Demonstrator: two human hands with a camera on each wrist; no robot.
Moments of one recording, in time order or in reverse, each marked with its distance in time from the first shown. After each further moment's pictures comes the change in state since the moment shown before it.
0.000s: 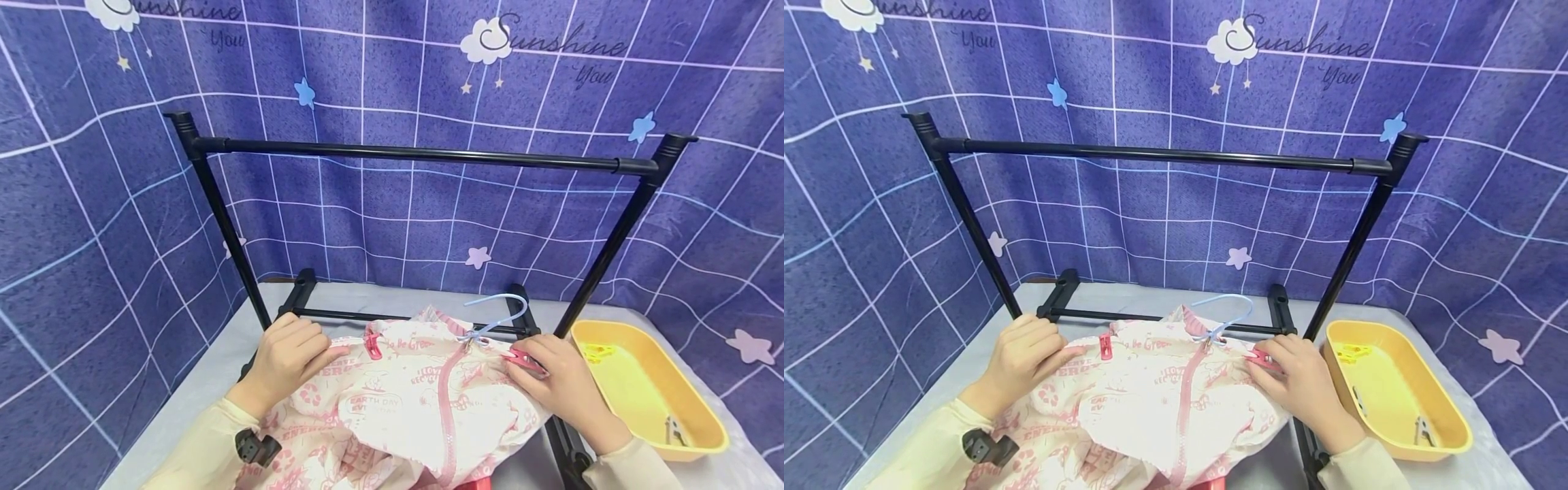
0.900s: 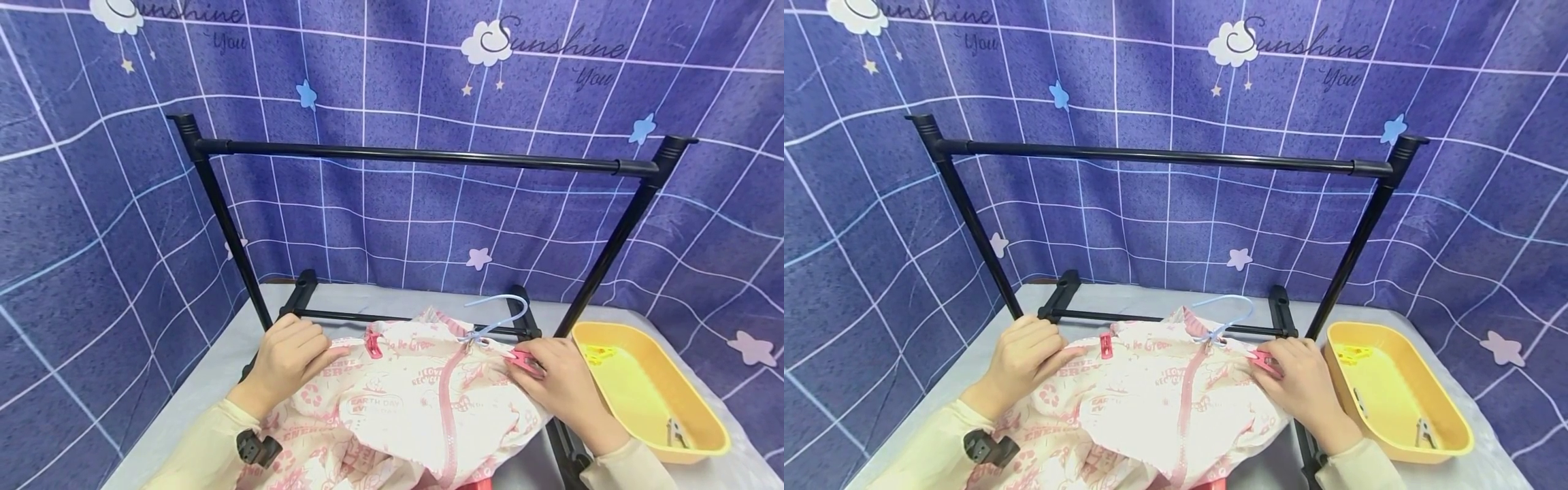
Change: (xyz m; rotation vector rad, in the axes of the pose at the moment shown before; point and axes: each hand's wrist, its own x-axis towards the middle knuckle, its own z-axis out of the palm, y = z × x) left_hand -0.002 0.000 0.000 0.004 0.001 -0.004; right_hand 0.000 -0.003 0.002 -0.076 0.021 0.012
